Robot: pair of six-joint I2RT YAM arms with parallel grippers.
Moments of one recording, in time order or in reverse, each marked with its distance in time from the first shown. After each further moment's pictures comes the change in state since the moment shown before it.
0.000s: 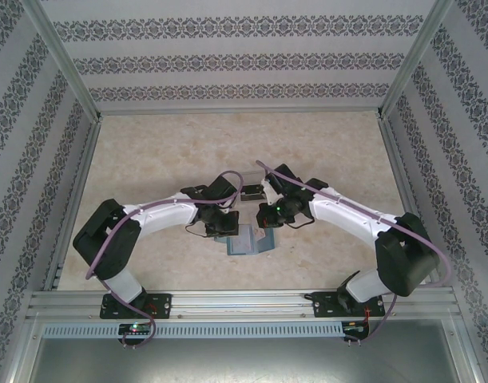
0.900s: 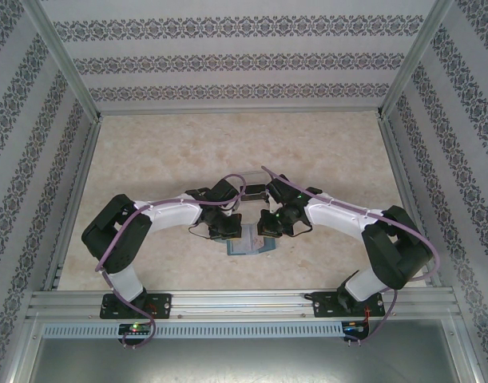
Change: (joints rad) left arm 0.001 0.076 -0.018 0.081 0.058 -0.004; right arm 0.003 0.045 -0.138 0.128 -0.038 0.294
